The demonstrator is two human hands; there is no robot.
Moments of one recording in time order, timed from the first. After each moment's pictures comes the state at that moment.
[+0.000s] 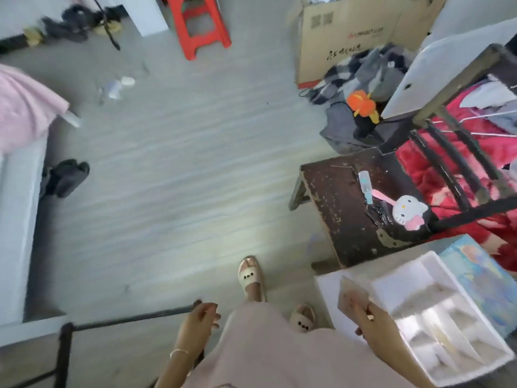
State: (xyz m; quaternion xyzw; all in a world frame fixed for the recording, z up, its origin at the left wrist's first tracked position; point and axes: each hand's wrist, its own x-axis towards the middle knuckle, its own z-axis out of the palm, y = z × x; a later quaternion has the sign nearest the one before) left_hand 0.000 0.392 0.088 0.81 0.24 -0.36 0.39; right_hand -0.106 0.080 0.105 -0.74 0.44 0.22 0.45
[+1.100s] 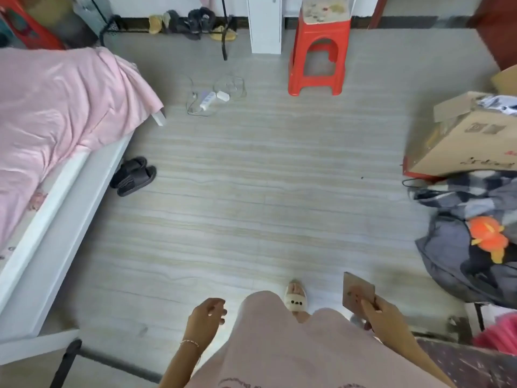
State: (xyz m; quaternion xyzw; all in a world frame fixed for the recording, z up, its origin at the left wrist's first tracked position) left_hand 0.409 0.511 0.097 0.76 0.36 -0.25 0.47; right_hand 0.434 0.179 0.100 -0.84 0.27 0.28 0.37
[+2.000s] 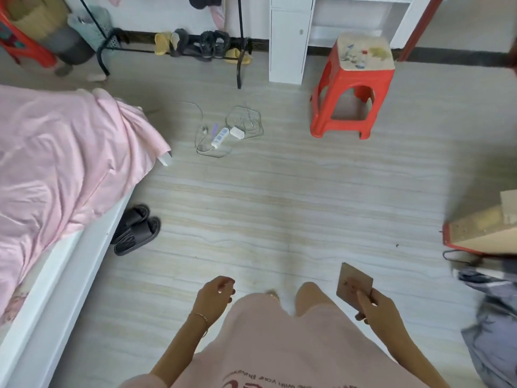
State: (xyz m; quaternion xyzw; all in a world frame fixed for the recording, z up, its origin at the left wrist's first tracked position) left_hand 0.845 0.665 0.107 0.78 0.29 -0.28 0.47; right_hand 0.845 0.357 0.134 -0.81 0.30 0.26 0.42
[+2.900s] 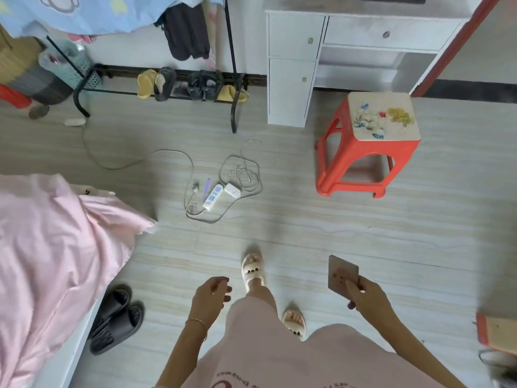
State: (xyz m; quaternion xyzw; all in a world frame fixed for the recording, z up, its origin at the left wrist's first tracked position) left_hand 1.310 0.690 0.099 0.74 0.35 -0.22 0.53; right_hand 1.335 0.388 0.123 -0.83 0.25 0.29 0.41
